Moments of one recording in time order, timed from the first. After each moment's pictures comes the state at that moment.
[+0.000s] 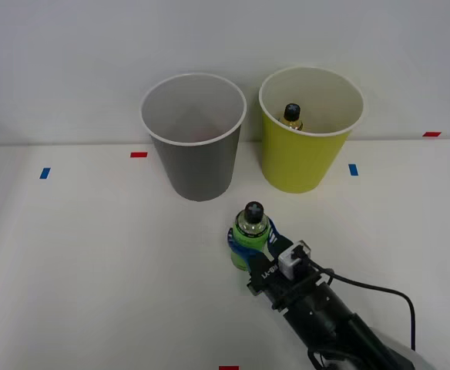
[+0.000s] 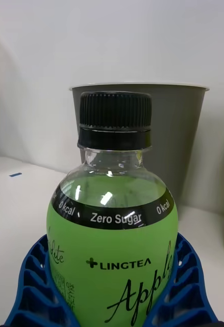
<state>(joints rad) -0.04 -0.48 0.80 -1.54 -0.53 -0.60 1.83</state>
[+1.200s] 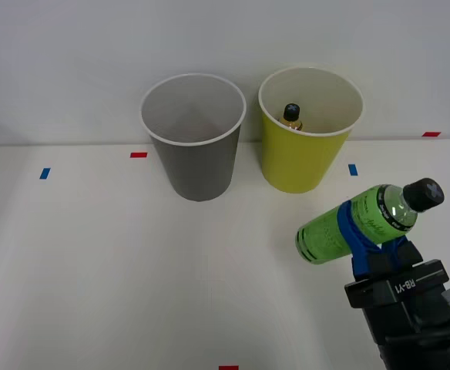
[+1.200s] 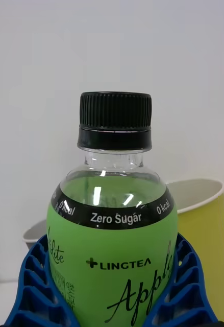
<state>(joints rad) 0.49 -0.65 0.55 -2.21 -0.71 -0.70 1.80</state>
